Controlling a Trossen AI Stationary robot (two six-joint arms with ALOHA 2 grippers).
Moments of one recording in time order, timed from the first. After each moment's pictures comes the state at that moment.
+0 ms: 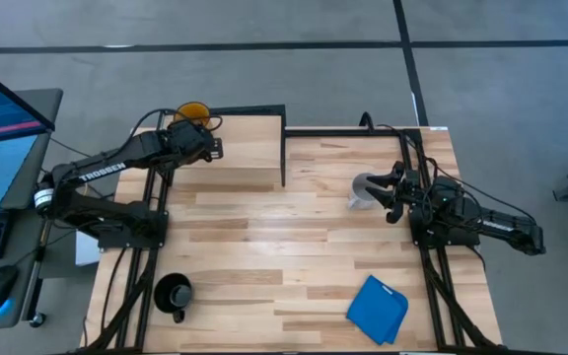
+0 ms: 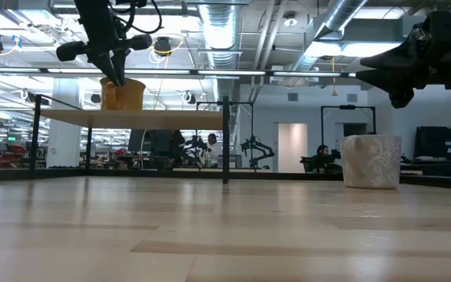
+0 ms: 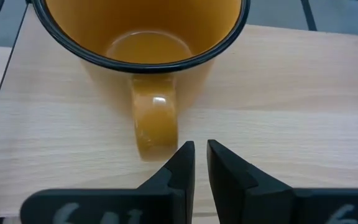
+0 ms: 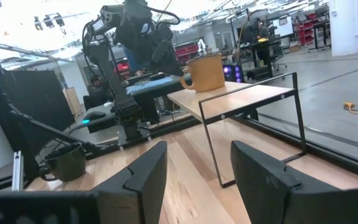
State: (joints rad) left arm 0.44 1.15 1.11 -1.03 -0.56 -1.04; right arm -0.29 0.01 0.02 0.07 -0.05 0.21
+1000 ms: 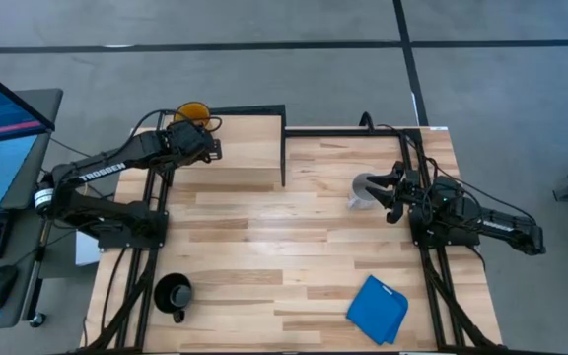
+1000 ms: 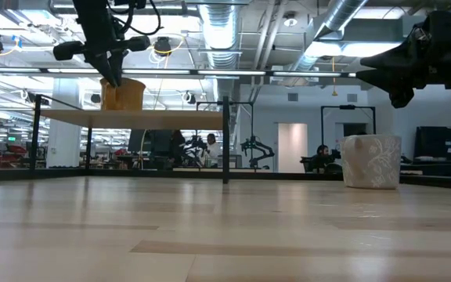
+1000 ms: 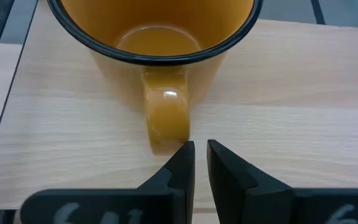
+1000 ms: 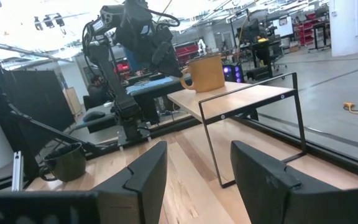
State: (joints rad) left arm 0.44 1.15 1.11 -1.07 -0.57 -1.05; right arm -0.29 0.01 0.02 0.07 -0.05 0.21
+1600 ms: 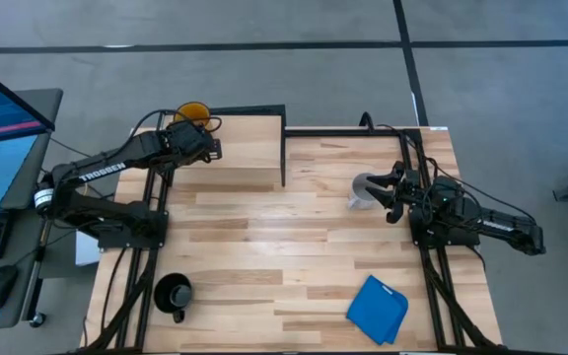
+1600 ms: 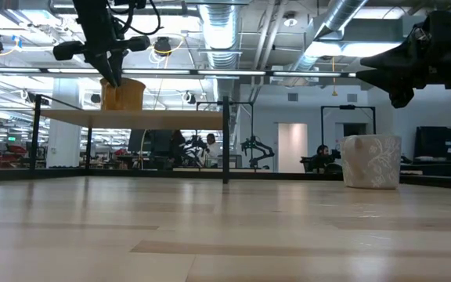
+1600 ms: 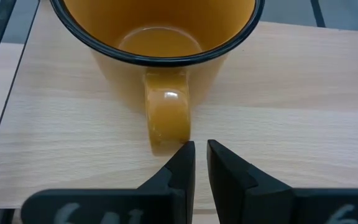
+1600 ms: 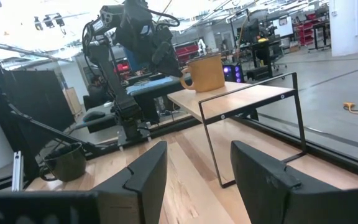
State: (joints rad) left arm 0.44 1.15 1.11 -1.07 -0.57 -1.06; right arm -0.29 0.01 0.02 0.07 -0.05 0.21
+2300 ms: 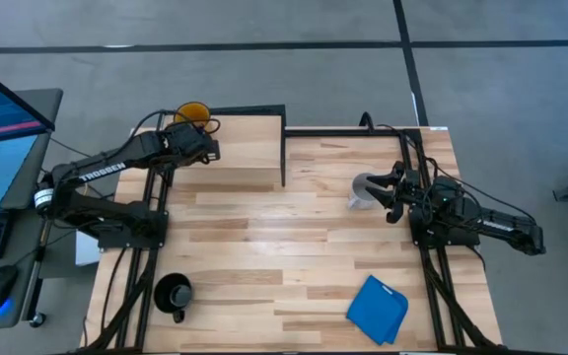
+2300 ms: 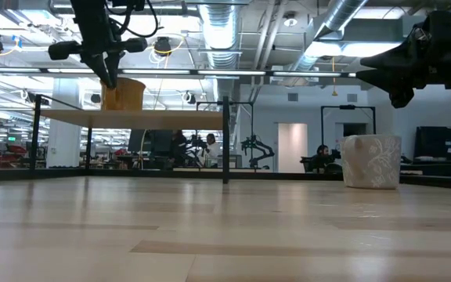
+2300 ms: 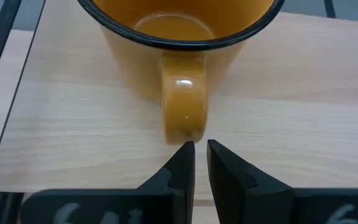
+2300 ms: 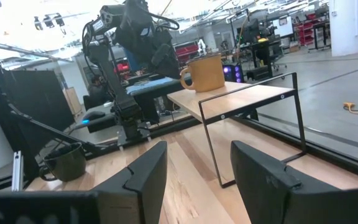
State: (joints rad) left arm 0.44 1.15 1.11 -1.11 -0.56 -1.11; right arm -0.29 0.01 0.02 0.07 -0.05 0.21
